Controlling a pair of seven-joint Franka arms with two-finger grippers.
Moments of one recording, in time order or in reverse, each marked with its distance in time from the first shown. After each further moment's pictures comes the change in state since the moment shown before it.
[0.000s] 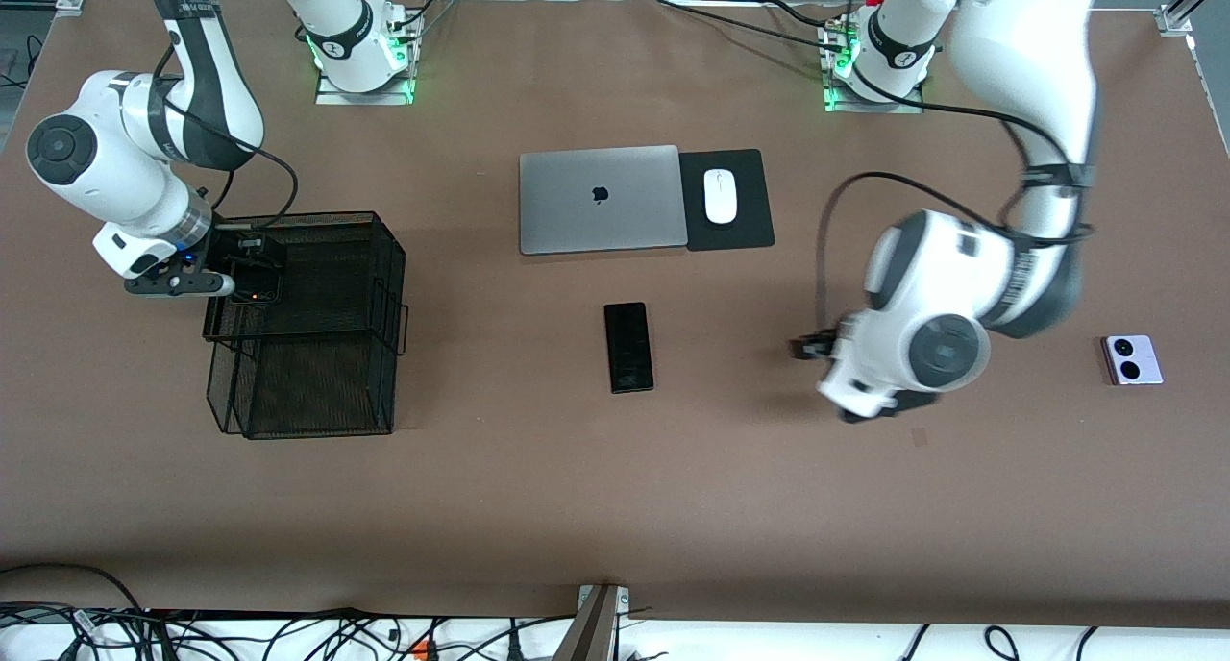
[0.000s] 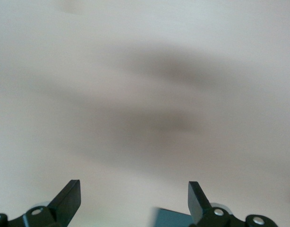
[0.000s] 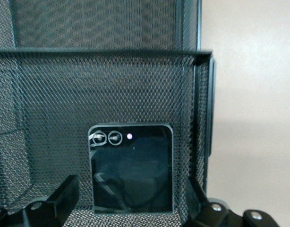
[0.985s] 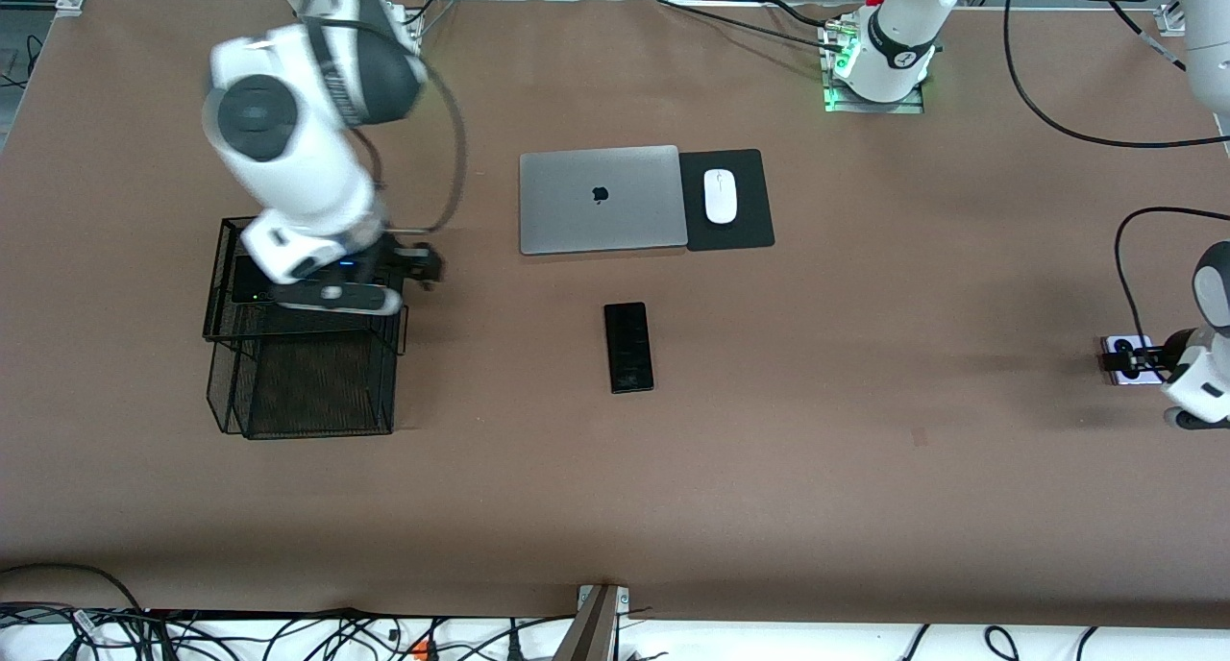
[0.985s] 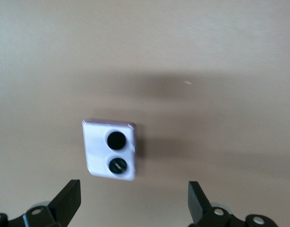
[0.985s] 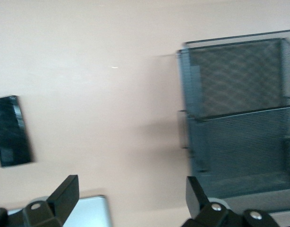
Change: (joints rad) left arm 0.601 0.034 0.015 -0.162 0.258 0.492 0.714; right arm 0.123 0.223 0.389 0.615 0.014 -0.360 0.680
